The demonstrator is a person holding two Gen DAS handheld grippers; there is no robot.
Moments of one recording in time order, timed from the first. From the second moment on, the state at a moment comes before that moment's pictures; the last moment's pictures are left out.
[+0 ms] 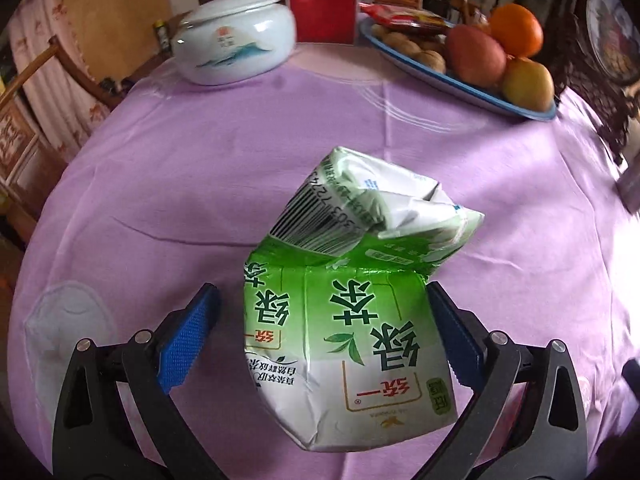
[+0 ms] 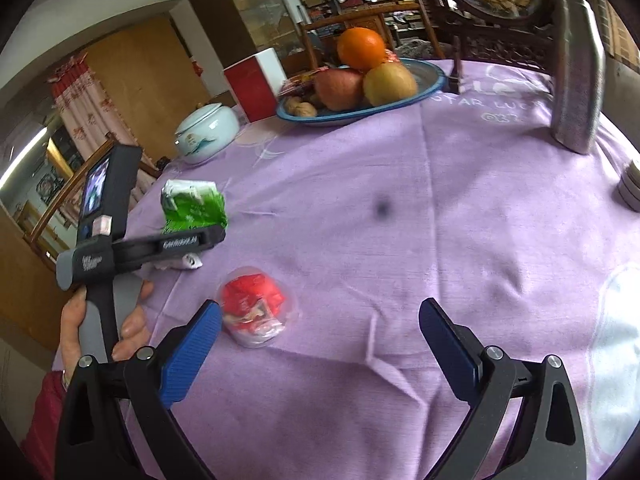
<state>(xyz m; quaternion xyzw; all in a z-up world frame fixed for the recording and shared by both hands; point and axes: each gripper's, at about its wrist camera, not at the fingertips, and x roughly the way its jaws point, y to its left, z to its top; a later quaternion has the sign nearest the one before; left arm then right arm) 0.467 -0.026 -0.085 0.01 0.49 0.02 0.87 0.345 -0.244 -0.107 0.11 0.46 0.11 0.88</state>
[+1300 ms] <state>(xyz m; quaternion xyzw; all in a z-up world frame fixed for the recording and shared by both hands) 0.465 -0.030 -0.081 0.01 0.47 0.01 0.88 0.368 -0.190 -0.132 0.01 0.50 0.11 0.86</state>
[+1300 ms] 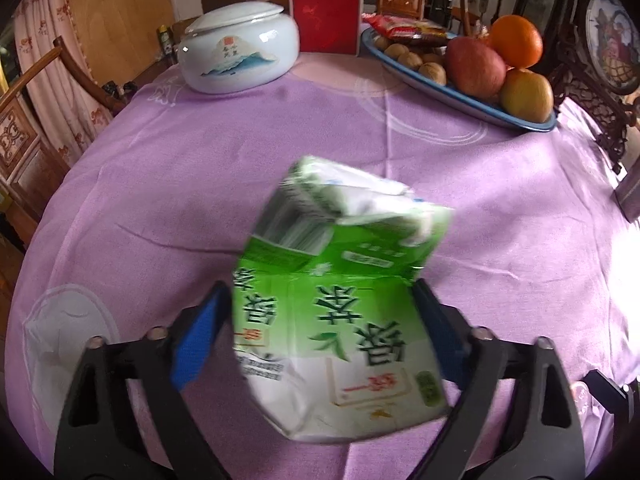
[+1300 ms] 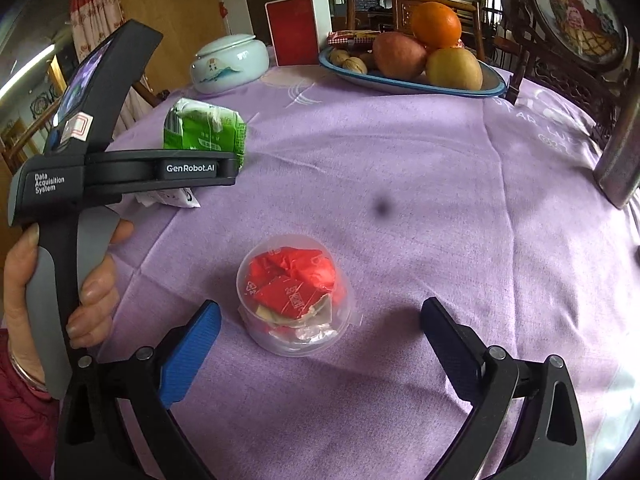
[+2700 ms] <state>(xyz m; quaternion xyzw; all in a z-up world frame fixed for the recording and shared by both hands) 0.404 -0.022 -0.028 -0.01 0.40 -0.05 0.91 0.367 -0.210 -0.107 0.04 0.46 0.10 0.88</state>
